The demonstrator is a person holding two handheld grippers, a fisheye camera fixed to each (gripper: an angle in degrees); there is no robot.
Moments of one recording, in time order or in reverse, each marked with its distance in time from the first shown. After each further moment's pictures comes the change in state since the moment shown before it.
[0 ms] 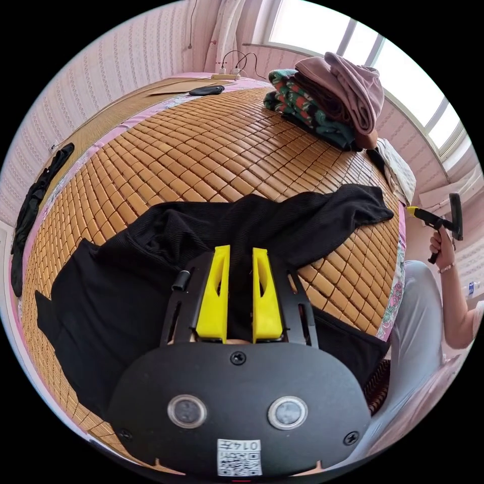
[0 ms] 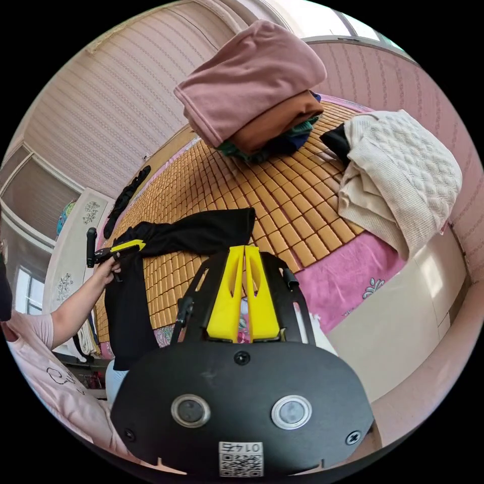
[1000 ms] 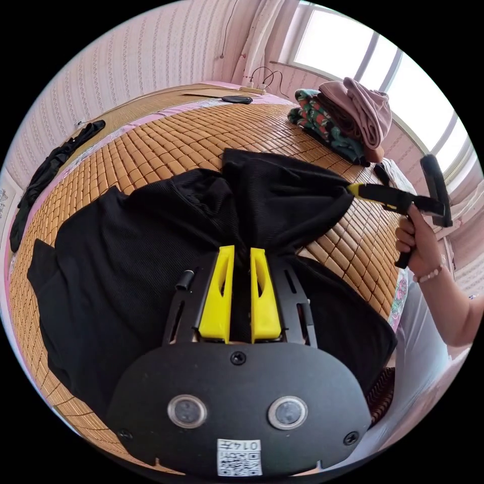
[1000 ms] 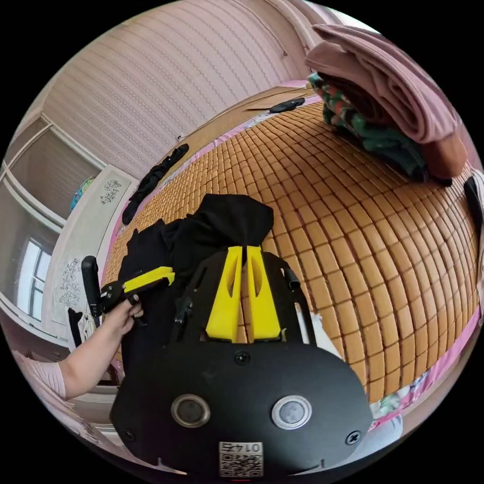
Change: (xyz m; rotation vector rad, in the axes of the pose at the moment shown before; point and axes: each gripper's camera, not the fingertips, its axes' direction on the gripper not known) left arm -0.042 0.132 -0.057 0.100 -0.016 -0.125; right arm -0.218 -0.061 0.122 -0.063 -0.130 -0.125
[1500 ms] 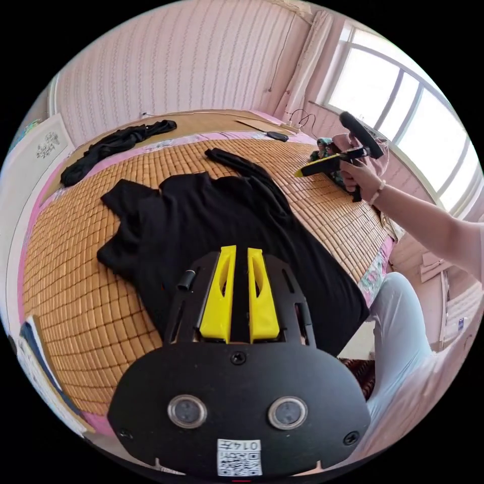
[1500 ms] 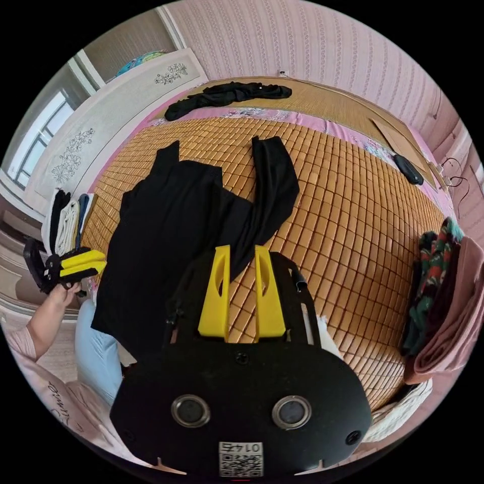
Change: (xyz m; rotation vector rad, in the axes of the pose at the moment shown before) left arm -0.015 0.146 -0.180 0.147 -0.060 -0.196; right arm -0.181 -0.103 0.068 -0.348 0.115 -0.649
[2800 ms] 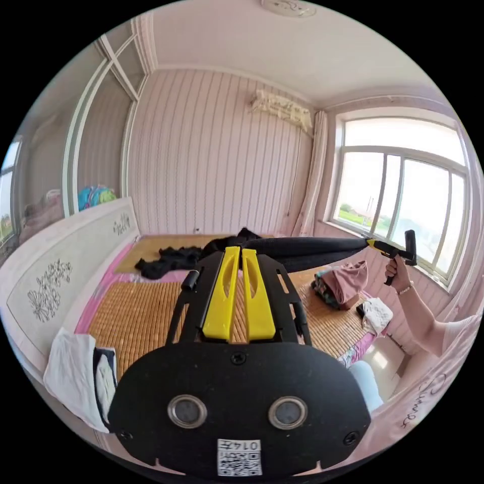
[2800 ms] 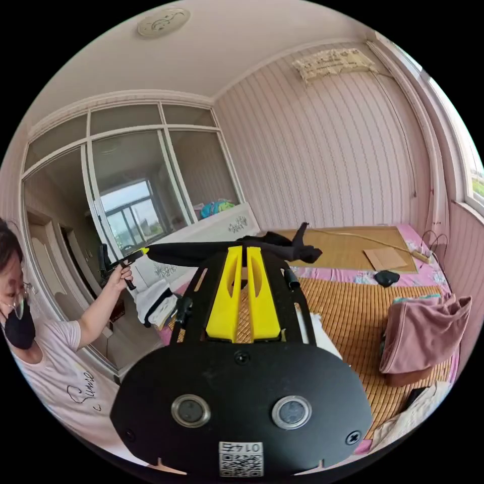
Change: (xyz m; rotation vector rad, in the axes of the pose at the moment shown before) left arm 0.104 0.155 -0.533 0.557 -0.188 -0.135; right arm -0.026 0.262 -0.356 0.760 -0.278 -0.062
